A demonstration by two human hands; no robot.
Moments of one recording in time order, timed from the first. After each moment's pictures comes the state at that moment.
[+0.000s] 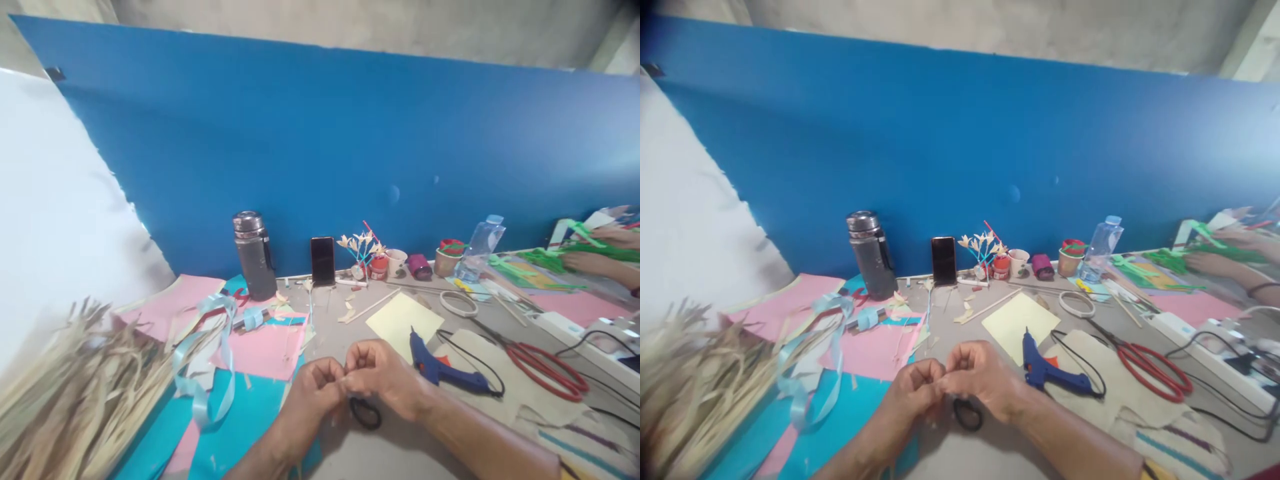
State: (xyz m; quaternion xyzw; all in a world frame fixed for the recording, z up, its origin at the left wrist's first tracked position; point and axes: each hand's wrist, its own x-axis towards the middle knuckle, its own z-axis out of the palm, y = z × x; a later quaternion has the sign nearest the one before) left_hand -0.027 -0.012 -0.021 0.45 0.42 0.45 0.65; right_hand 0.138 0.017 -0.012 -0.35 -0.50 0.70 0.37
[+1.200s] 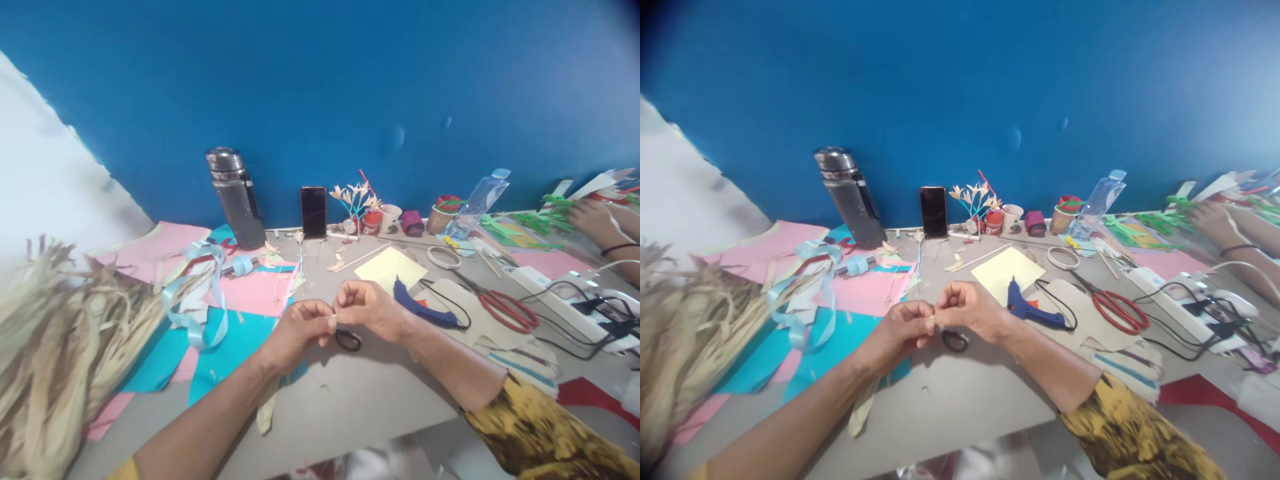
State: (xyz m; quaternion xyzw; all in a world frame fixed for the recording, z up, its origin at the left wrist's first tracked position) left_hand -0.032 -0.009 -0.019 0.41 0.37 0.42 0.72; right_hand 0.153 0.019 0.003 -0.32 -0.53 0.71 0.35
